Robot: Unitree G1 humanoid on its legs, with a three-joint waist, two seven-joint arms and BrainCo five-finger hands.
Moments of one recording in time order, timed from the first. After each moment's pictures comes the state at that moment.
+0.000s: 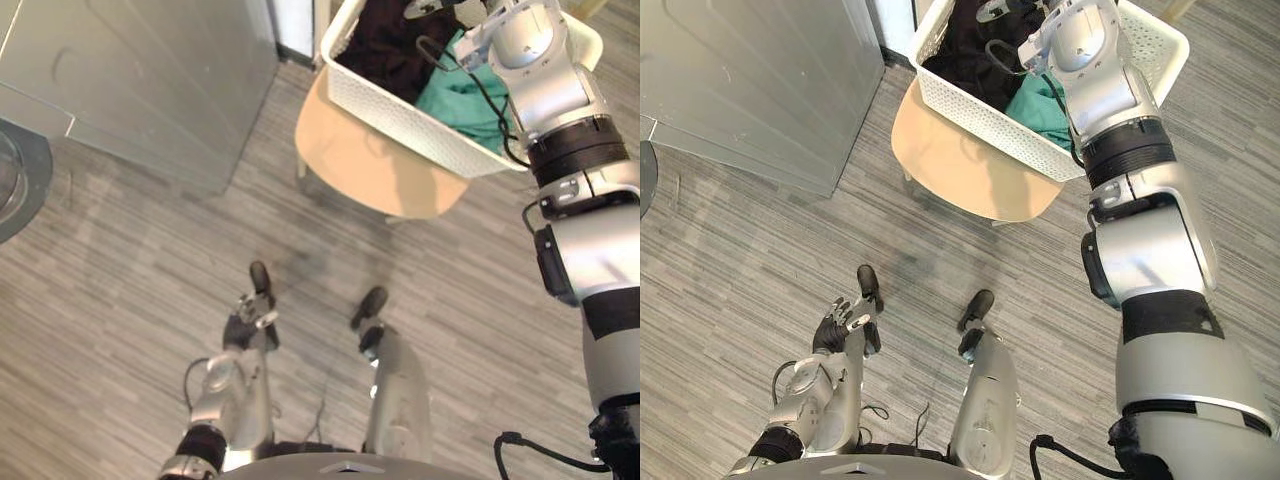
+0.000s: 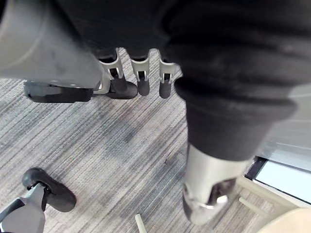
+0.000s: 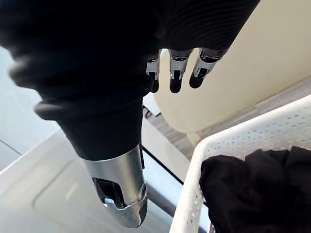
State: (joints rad) left arm -0.05 -0.04 -0.07 0.63 -0.39 -0.14 0.06; right arm -1.48 -0.66 0.47 0.83 -0.08 -0.06 -0.05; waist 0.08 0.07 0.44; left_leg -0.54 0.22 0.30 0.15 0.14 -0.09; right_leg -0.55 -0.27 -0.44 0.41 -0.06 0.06
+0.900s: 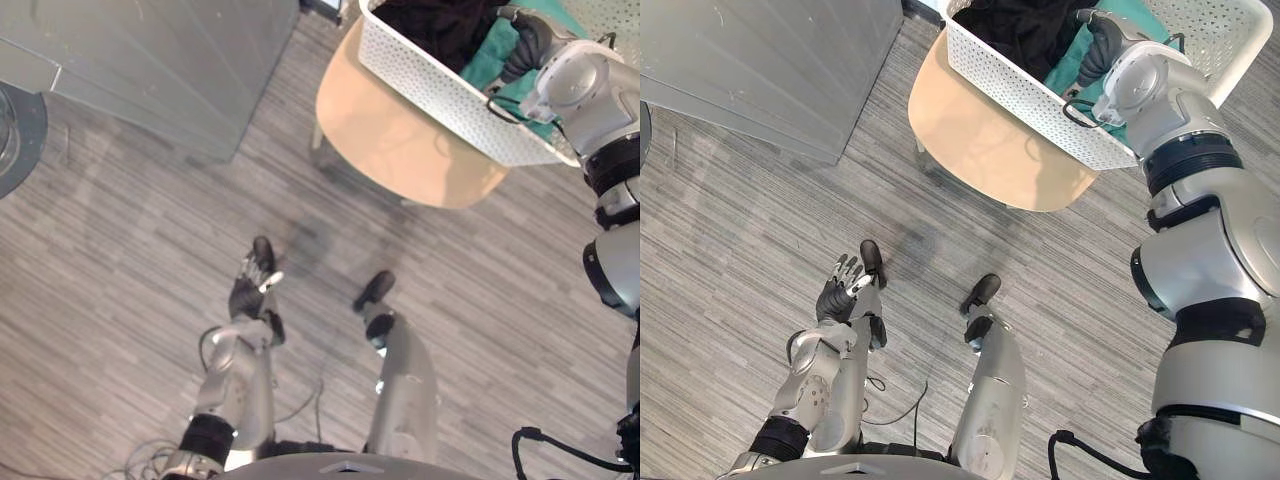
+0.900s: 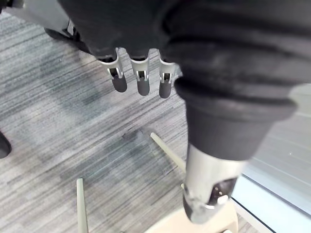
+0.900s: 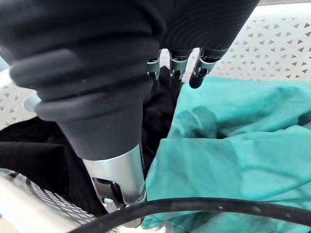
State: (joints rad) left arm -0.04 -0.05 -0.17 0.34 -0.62 -0.18 0.01; right arm -1.49 -0.88 0.87 1.05 -0.12 -0.05 0.10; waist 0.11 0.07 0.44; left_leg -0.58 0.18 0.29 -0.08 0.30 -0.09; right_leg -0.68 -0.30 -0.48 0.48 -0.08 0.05
